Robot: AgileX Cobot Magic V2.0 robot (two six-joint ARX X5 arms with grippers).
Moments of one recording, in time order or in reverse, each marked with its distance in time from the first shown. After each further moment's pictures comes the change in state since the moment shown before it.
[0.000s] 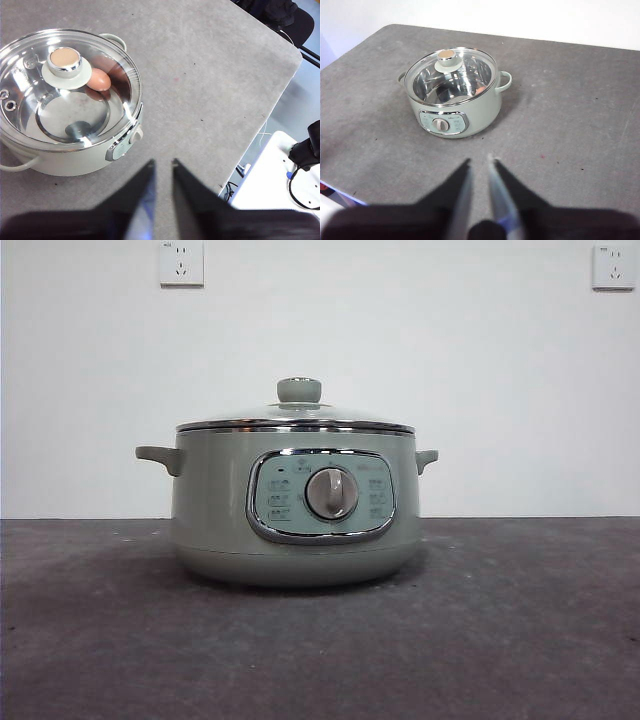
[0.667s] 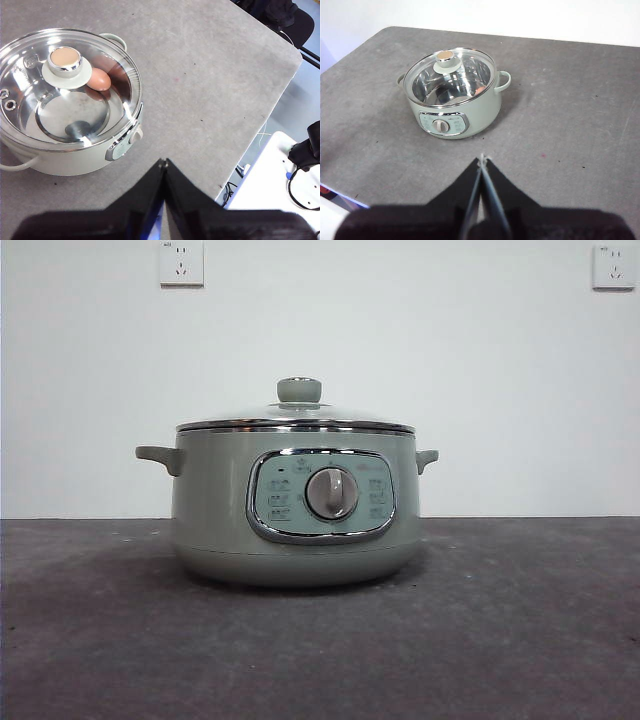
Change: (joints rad) left arm 0.000 0.001 0.000 0.000 0.000 -0.005; right arm 0.000 0.000 0.000 0.000 0.005 0.018
